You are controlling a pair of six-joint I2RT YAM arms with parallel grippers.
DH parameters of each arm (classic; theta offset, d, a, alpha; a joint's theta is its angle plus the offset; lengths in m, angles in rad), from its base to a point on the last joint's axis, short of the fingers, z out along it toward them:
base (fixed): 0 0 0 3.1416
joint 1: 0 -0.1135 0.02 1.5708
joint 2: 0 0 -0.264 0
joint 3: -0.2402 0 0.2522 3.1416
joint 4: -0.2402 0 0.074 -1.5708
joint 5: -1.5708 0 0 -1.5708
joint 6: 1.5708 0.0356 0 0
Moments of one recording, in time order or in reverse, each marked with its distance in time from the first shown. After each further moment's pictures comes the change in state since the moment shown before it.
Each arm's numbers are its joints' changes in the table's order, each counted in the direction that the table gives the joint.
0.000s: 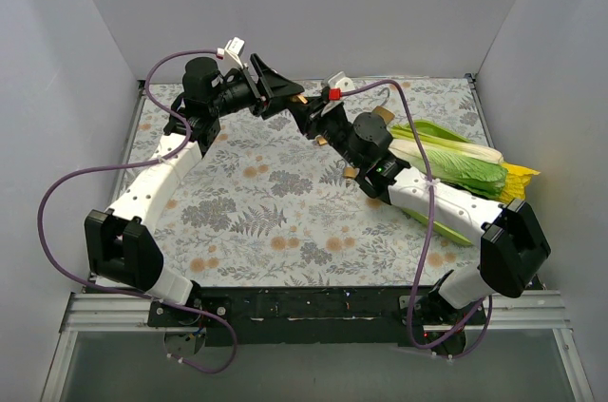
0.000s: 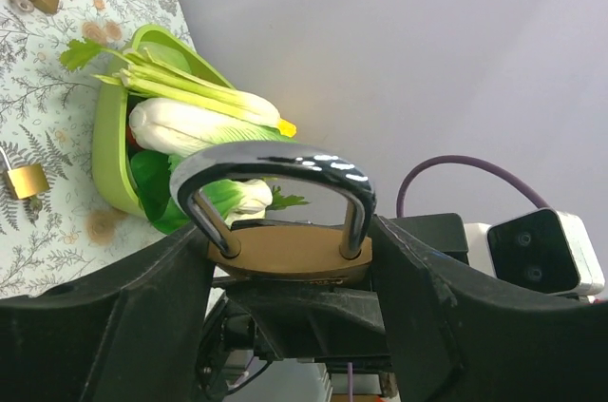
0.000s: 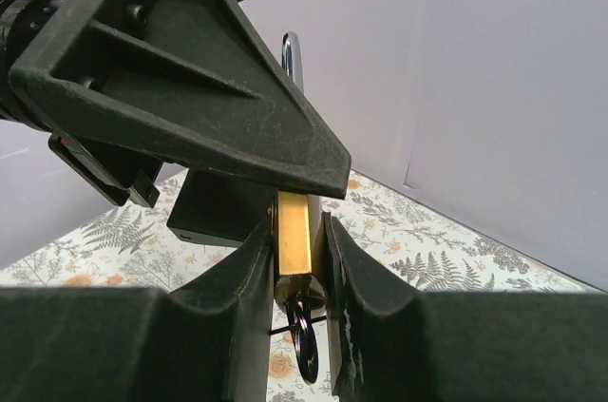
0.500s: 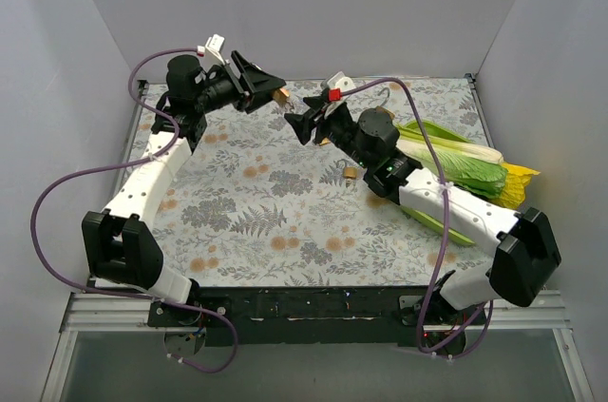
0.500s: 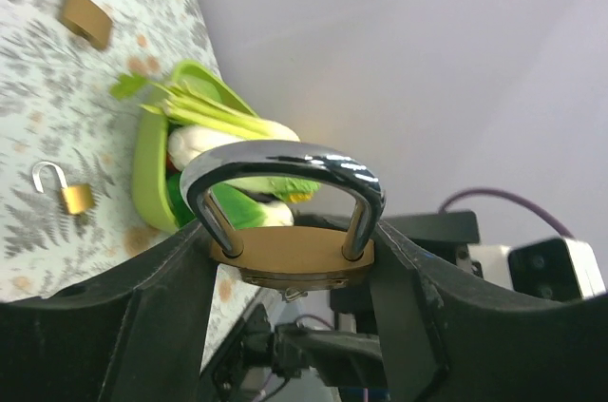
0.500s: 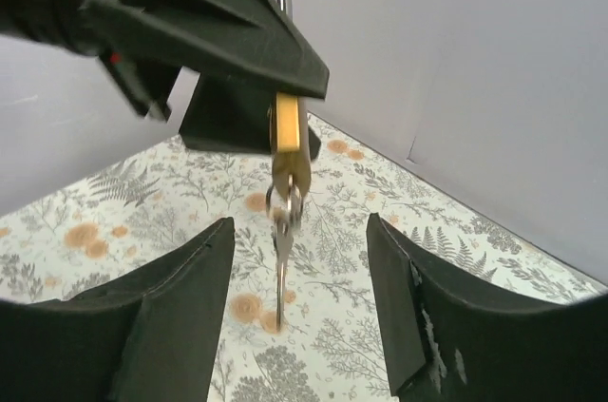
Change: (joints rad) left arm -0.076 0.000 0.007 0.008 -0.020 0.019; right arm 0.004 -0.043 -0.016 -0.135 0.033 -0.035
